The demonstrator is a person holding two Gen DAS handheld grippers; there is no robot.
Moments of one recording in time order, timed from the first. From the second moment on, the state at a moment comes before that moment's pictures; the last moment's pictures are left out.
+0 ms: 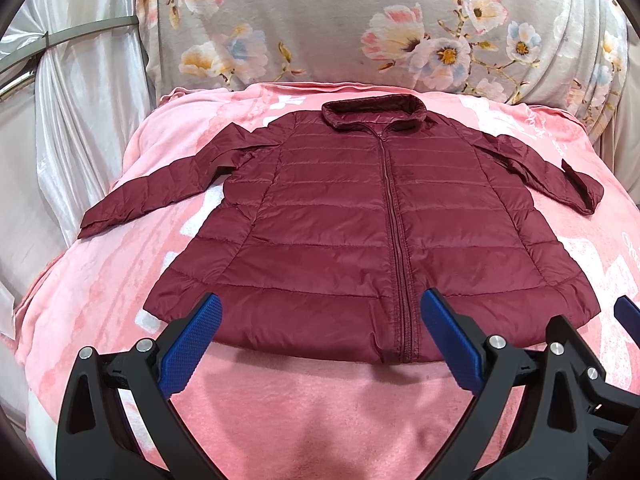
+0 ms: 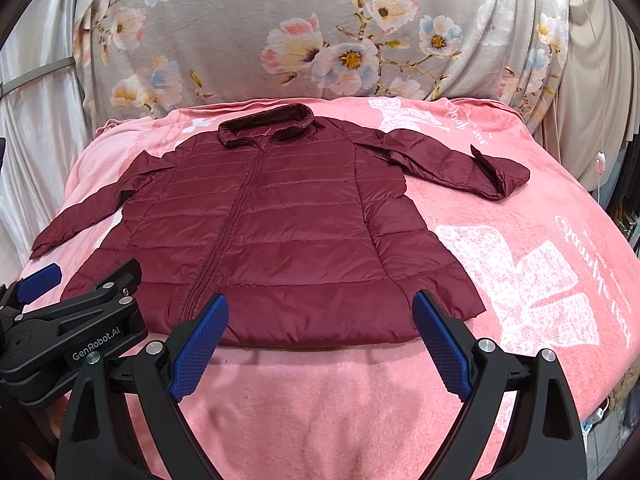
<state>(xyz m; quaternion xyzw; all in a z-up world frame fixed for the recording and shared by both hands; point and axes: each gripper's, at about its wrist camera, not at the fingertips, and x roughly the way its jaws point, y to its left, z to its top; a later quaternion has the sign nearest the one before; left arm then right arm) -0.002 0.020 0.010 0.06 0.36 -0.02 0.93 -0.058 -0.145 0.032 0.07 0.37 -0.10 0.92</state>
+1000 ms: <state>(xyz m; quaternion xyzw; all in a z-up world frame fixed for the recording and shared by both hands) 0.001 0.029 -0.002 0.05 0.36 -0.01 0.93 -0.054 -0.138 0.026 0.07 0.36 -0.10 0.92</state>
